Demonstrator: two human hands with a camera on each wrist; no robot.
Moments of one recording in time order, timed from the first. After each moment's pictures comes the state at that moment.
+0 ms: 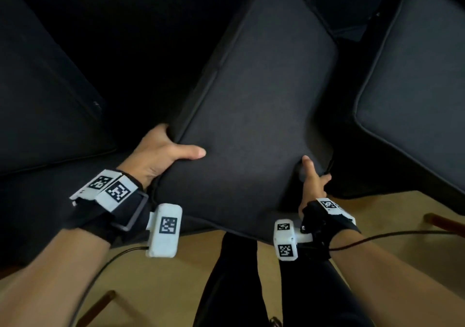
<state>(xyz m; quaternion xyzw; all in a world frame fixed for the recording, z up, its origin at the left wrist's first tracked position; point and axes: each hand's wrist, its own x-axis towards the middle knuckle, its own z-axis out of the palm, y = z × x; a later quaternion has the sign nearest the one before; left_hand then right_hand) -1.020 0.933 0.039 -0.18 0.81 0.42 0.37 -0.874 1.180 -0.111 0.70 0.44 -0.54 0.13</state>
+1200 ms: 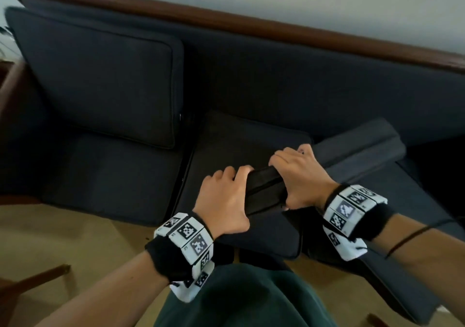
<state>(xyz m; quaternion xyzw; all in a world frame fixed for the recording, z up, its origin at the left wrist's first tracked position) -0.935 0.943 0.185 0.08 0.95 0.11 0.27 -1.011 1.134 0.163 -0.36 0.91 -0.03 0.18</state>
